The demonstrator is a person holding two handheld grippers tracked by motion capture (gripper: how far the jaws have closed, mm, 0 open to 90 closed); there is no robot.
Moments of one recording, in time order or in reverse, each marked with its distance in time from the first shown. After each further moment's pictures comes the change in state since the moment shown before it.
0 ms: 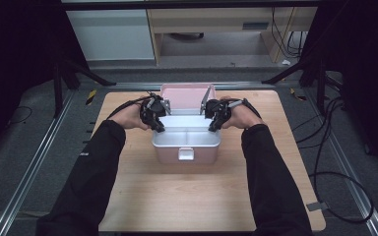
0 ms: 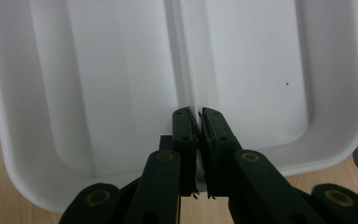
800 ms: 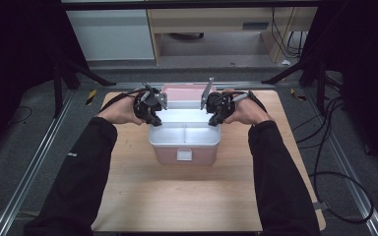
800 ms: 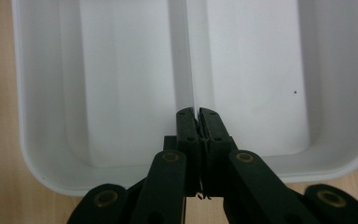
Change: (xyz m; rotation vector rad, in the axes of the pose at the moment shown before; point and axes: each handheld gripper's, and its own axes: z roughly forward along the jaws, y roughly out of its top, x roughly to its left) left arm -0.020 0.004 -0.049 -0.024 0.029 0.079; right arm 0.018 0.010 -0.050 -0.040 -0.028 -0.057
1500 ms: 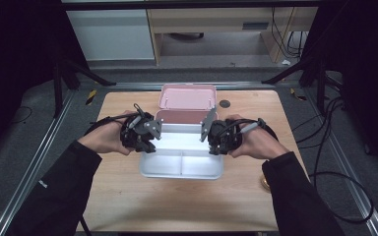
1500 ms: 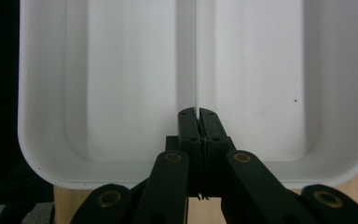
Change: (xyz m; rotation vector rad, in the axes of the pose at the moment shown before) left arm -0.100 -0.001 -0.032 0.012 -0.057 0.052; right arm 0.110 0.001 -0.035 -0.012 0.029 -0.043
